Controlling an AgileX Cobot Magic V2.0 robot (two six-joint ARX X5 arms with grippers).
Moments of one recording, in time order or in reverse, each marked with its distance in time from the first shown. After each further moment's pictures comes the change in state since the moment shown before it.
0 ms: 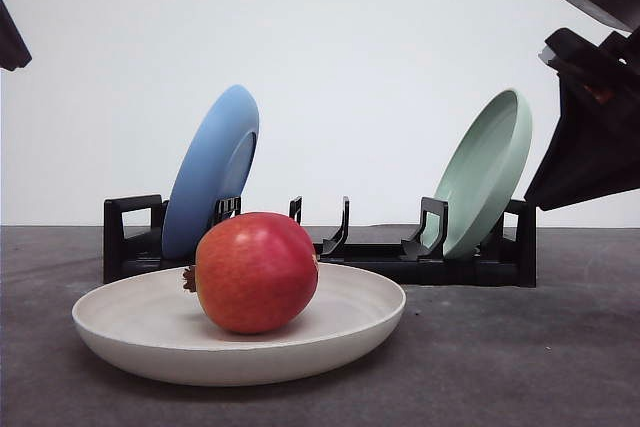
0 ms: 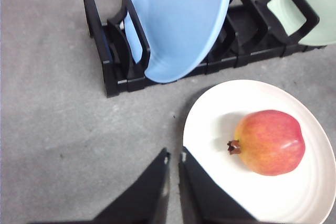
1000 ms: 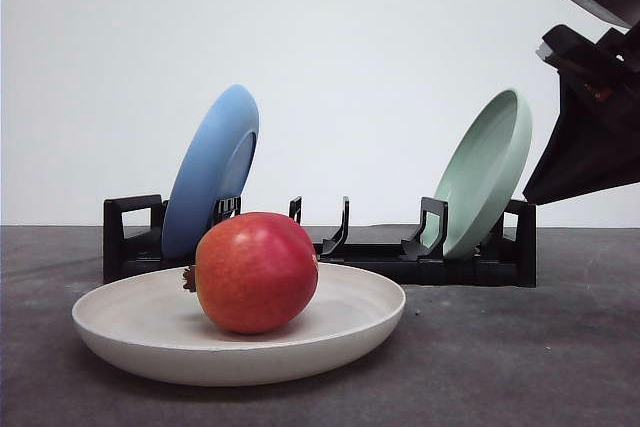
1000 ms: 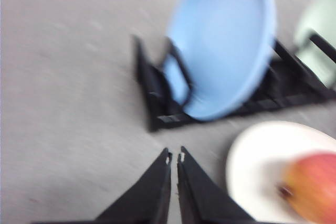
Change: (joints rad) left_arx 0.164 -0.293 -0.341 0.360 0.000 0.023; right_arx 0.000 0.000 0.000 0.016 0.000 0.000
